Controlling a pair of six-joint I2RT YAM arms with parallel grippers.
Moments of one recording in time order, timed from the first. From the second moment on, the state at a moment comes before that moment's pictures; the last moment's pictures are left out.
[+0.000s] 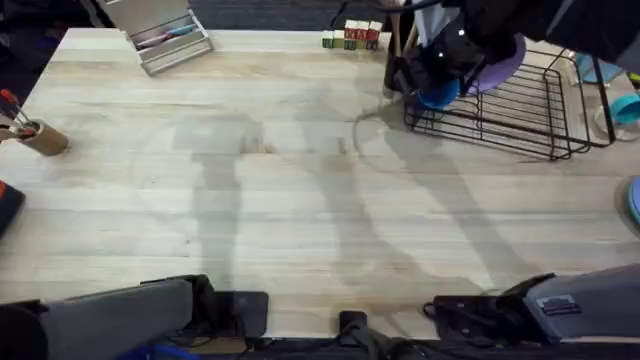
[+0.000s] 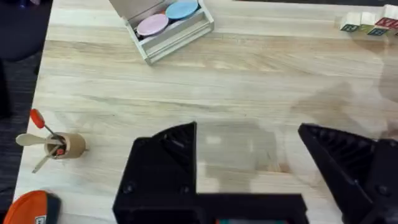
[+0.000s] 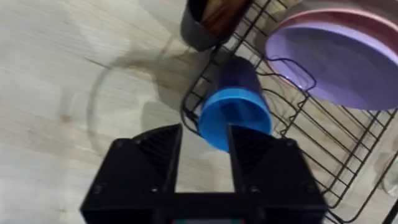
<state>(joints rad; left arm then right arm) 0.14 1.43 1.77 -1.10 -0.01 0.06 0.40 1.64 1.44 -0.88 0.29 -0.06</state>
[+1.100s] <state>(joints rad) 0.10 1.27 1.77 -1.13 0.03 0.06 0.47 1.02 1.44 -1.10 0.29 0.06</state>
